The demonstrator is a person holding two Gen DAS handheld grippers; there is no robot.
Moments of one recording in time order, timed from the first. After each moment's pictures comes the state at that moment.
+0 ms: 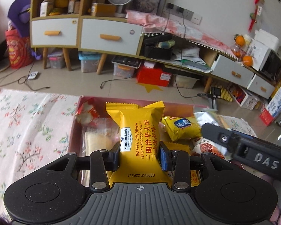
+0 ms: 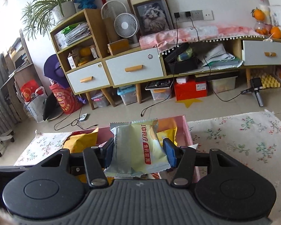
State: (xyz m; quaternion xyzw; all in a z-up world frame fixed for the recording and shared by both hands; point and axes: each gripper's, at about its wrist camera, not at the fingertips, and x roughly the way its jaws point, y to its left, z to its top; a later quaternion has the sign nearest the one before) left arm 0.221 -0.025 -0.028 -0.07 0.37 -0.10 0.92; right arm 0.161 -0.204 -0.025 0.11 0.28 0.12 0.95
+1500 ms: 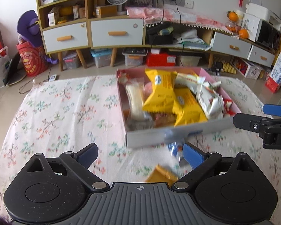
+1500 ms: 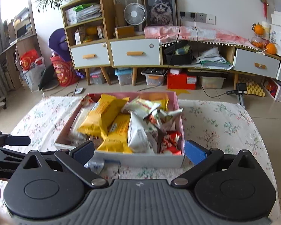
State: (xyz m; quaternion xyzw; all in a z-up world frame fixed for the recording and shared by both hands) left arm 0.091 0.011 0.001 0.02 0.40 -0.08 0.91; right arm 0.072 -0.188 0.005 0.01 0.33 0.09 0.94
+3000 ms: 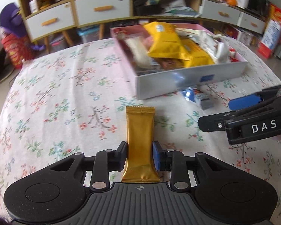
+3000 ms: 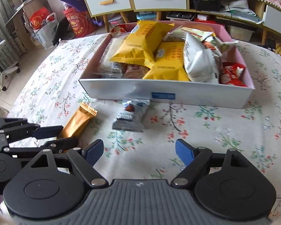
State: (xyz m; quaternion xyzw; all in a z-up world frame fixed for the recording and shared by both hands) left arm 0.082 0.040 -0.047 0.07 0.46 -0.12 0.88; right arm 0.074 -0.128 -0.045 0.03 0.48 0.15 0.86
